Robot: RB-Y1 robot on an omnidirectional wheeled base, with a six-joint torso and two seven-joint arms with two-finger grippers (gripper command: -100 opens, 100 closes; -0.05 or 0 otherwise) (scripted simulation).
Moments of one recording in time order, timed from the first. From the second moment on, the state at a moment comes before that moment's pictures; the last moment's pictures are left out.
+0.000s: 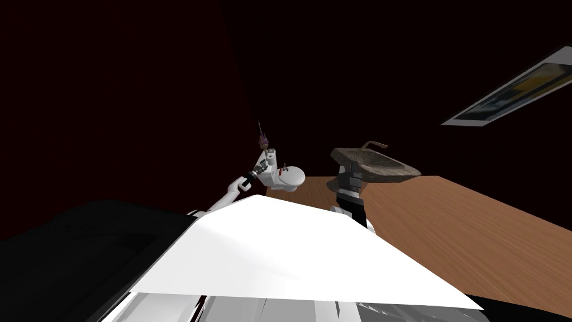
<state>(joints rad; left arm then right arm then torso) 0.07 0.52 -0.02 -1.30 -0.50 -0.38 -0.51 0.53 -0.04 -0.04 -2.27 0.06 -0.35 0.00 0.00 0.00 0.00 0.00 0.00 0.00</state>
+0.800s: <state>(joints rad) -0.15 0.51 0.00 -1.04 -0.48 -0.42 -0.55 0.53 -0.04 -0.04 -2.27 0.06 -0.35 0.00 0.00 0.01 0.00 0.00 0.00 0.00</state>
